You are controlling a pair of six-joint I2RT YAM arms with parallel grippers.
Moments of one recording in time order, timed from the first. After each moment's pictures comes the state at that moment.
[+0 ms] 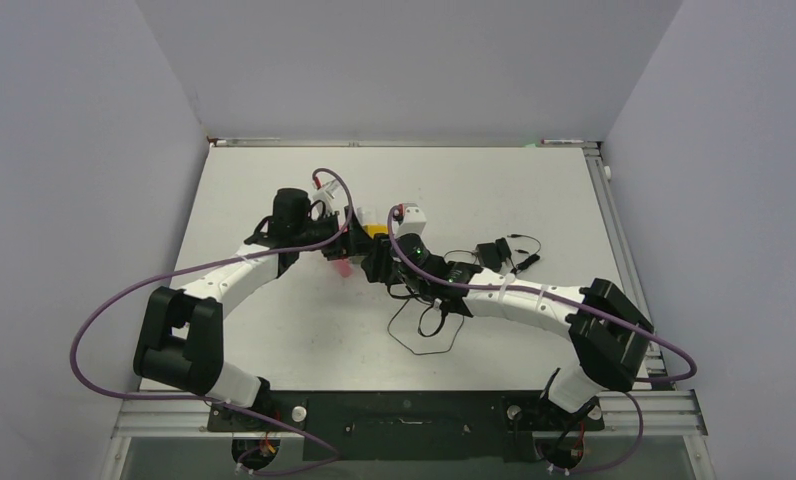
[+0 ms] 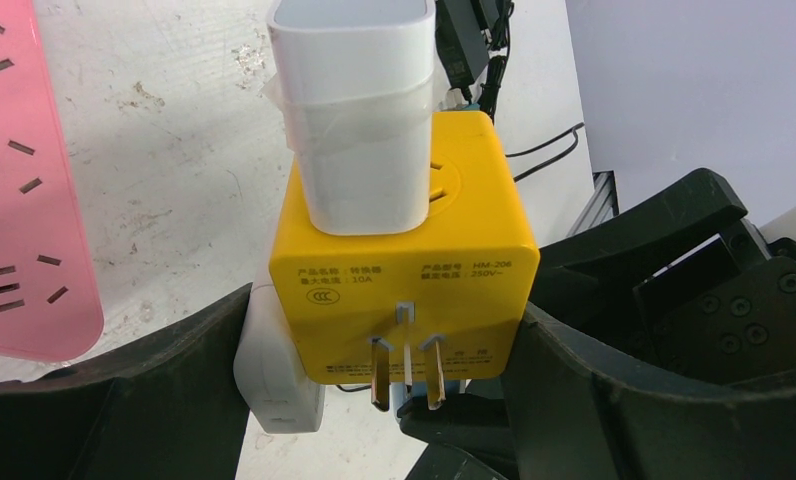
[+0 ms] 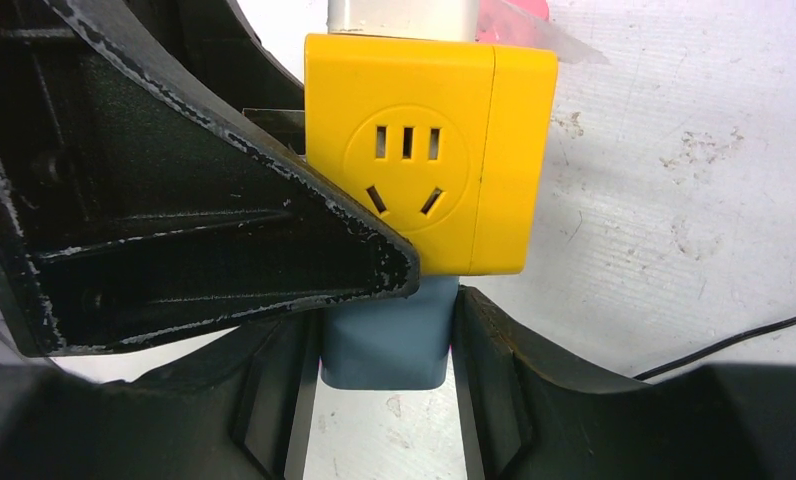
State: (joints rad) left arm -0.31 1.48 0.88 -0.03 0.71 -0.57; right arm 0.98 1.57 1.01 0.04 0.28 0.69
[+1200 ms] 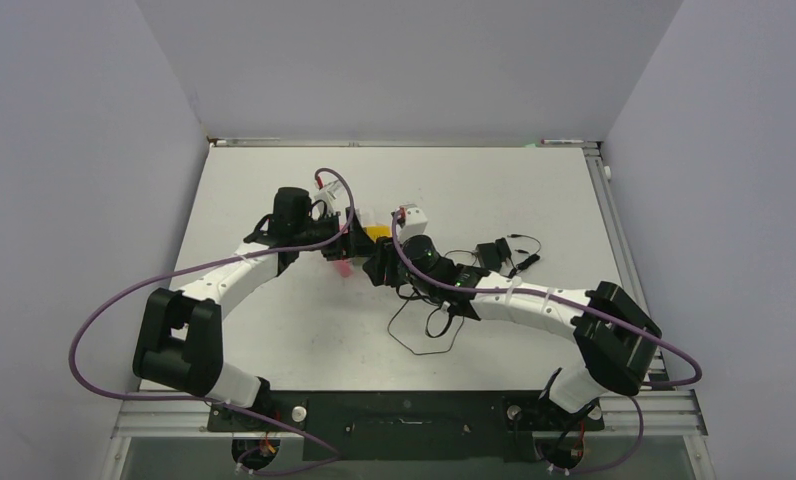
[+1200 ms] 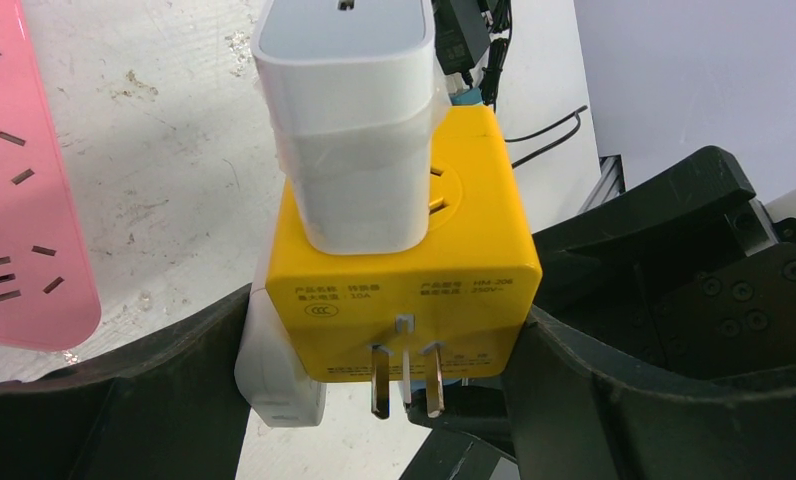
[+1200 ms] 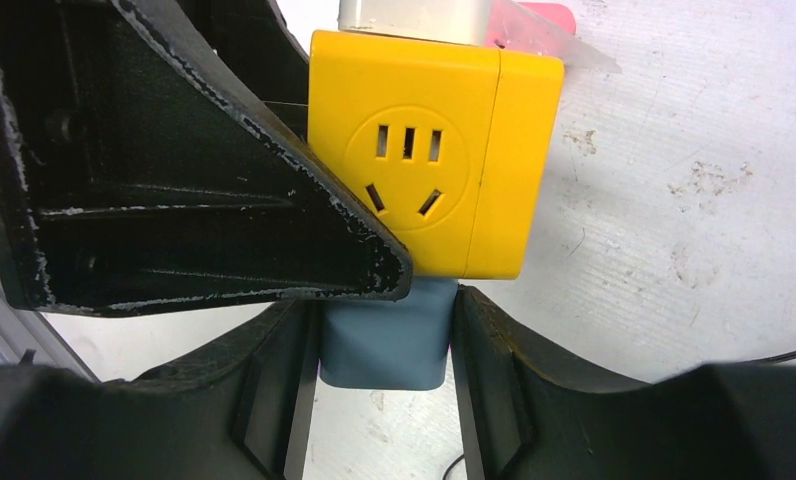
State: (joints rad) left arm -0.31 1.47 0.90 -0.09 0.72 -0.52; right arm 0.95 1.53 0.93 0.14 0.17 0.56
